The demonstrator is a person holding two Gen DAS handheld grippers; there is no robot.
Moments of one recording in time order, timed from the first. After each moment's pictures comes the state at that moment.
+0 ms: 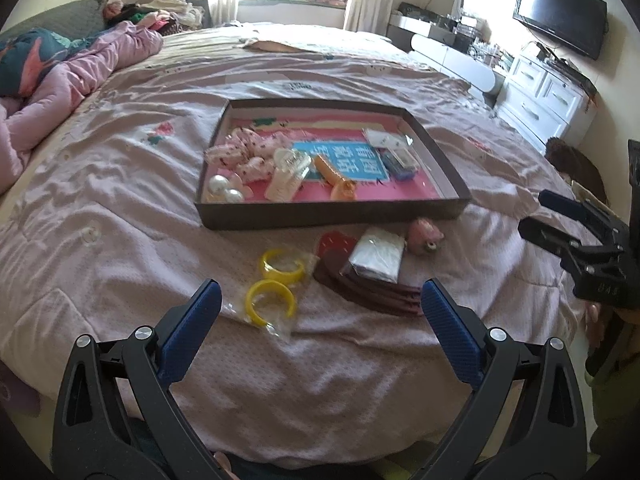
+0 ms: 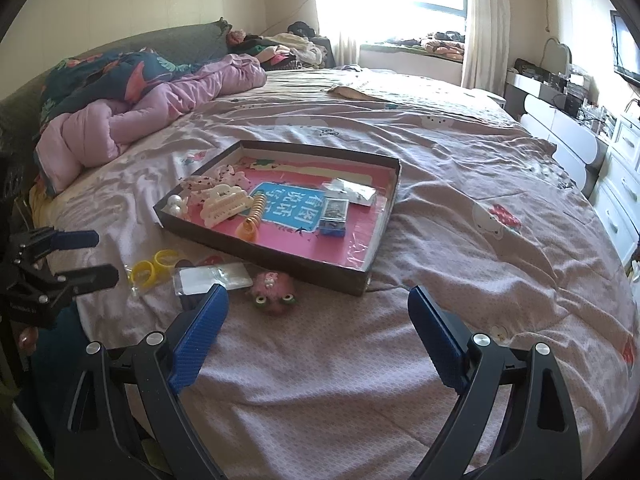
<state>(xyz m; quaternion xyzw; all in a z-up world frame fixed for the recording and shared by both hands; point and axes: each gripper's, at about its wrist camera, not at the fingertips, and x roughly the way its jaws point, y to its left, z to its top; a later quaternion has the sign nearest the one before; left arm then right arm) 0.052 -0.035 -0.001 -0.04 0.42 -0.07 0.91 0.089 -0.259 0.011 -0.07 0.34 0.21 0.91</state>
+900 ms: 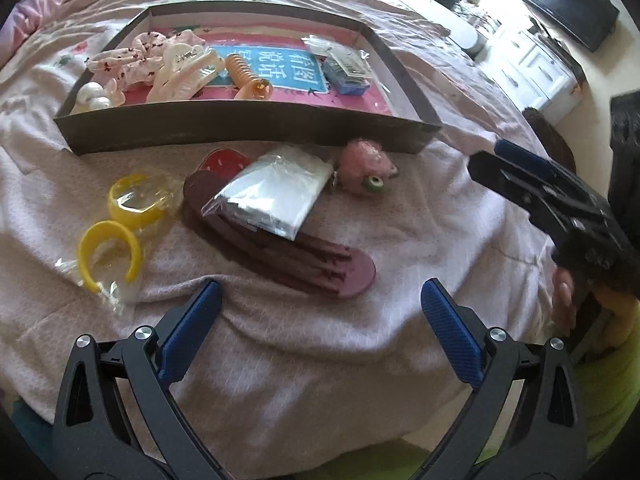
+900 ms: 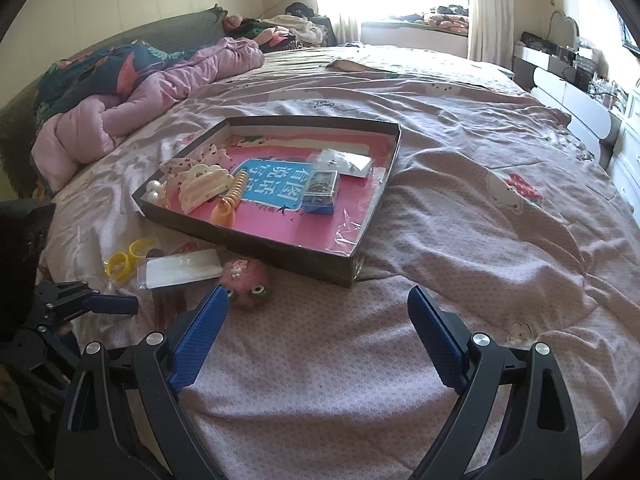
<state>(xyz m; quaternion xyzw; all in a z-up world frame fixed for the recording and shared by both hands) 0.091 -0.093 -0.064 -0.10 0.51 -0.14 0.84 0.129 -0.268 -0.023 -0.05 0.39 0.23 0.89</state>
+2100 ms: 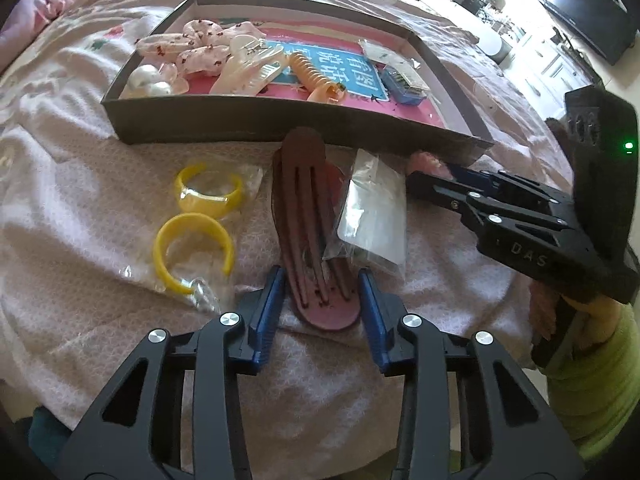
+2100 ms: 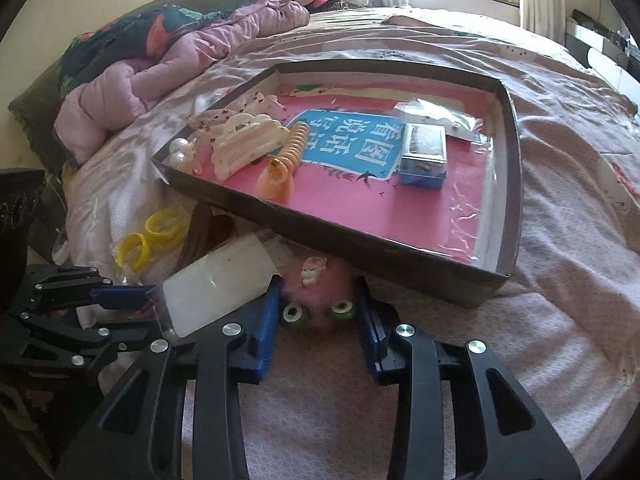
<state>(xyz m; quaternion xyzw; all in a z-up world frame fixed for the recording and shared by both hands) 0.096 -0.054 -0.072 -0.09 0.52 -0.10 0.84 0.161 -0.205 -0.069 -0.05 0.44 0.31 0.84</state>
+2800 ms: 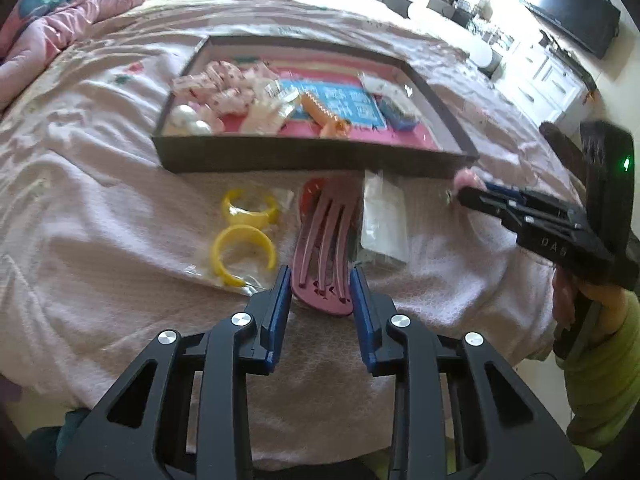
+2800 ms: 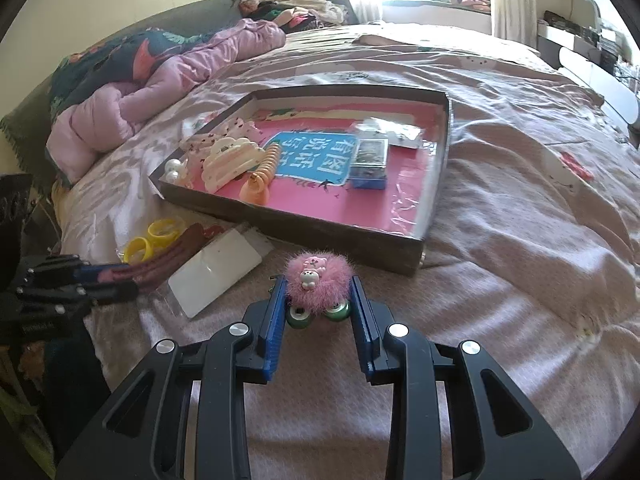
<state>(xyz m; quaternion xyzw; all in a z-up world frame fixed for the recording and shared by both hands) 0.069 -0.033 -0.041 -0.08 0.47 -0.10 0.87 0.136 -0.243 -0.046 -0.03 0.42 0.27 0.87</state>
